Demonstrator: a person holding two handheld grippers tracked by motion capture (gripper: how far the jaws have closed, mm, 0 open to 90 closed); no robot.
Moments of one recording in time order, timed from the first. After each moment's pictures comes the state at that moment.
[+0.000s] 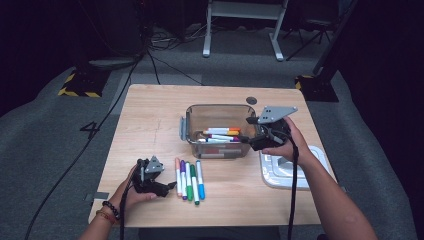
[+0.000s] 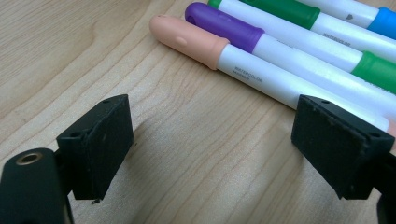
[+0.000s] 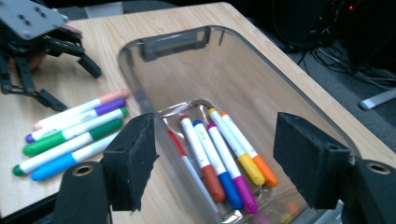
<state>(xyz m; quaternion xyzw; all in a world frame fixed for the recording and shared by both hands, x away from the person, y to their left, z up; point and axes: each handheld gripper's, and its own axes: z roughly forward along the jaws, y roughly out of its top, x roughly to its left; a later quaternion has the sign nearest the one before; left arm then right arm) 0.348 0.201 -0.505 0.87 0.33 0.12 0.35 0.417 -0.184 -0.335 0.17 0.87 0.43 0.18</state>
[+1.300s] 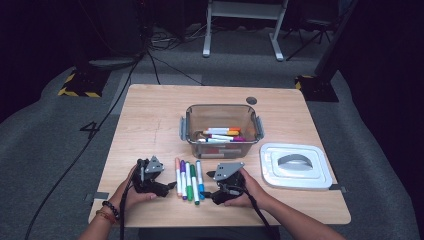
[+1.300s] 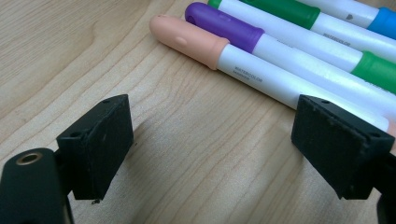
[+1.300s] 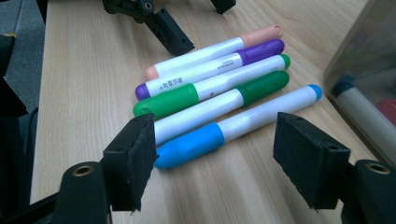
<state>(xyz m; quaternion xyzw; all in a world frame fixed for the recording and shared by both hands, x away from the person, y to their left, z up) 0.348 0.201 -0.505 0.87 0.33 0.12 0.35 0.345 -0.089 -0.475 0.12 0.90 0.41 0.07</state>
